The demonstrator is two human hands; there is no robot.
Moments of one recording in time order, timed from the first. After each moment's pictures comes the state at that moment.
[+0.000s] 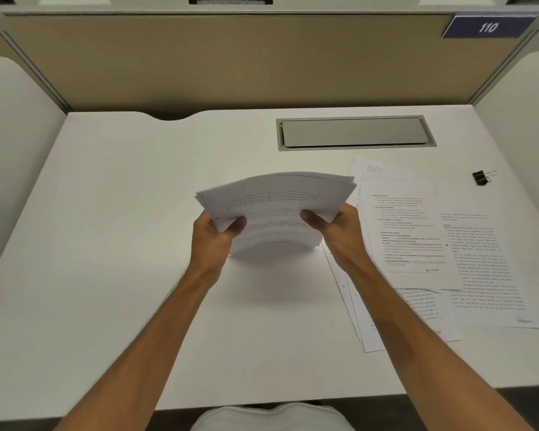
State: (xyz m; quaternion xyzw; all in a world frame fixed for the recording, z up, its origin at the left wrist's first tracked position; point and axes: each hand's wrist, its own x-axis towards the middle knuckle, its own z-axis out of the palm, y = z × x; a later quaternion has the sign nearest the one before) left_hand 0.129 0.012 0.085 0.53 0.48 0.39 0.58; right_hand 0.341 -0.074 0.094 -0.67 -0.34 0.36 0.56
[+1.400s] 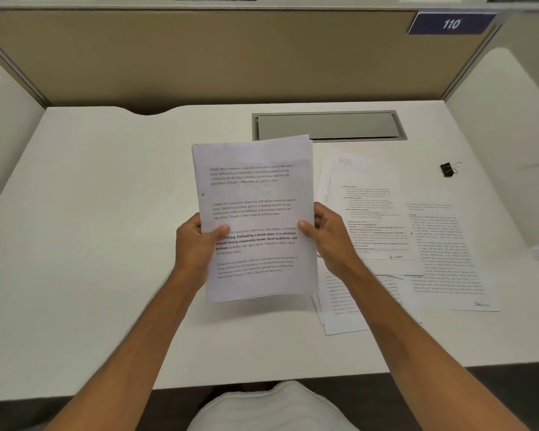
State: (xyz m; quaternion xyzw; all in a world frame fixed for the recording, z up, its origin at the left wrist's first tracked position) left_hand 0.160 -0.042 0.080 0.44 0.55 0.34 0.62; right_hand 0.384 -0.137 0.079 -0.67 -0.31 0.46 0.50
